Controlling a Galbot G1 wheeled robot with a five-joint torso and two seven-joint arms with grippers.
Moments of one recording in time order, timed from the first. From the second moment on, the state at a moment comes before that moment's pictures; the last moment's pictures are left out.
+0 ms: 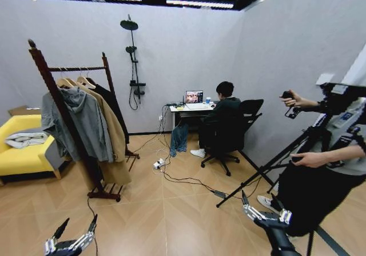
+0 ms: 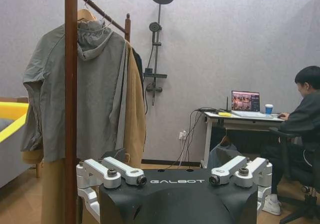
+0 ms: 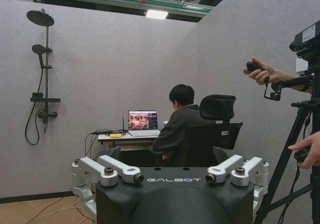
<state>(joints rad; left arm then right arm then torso) 1.94 -1.35 -0.90 -2.27 -0.51 -0.14 0.14 -1.92 1.41 0.71 2.45 0.22 0.11 0.21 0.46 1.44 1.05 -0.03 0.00</state>
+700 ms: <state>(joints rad) 1.94 -1.35 -0.90 -2.27 -0.51 -0.14 0.14 -1.92 1.41 0.71 2.45 0.22 0.11 0.21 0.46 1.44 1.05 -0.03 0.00</state>
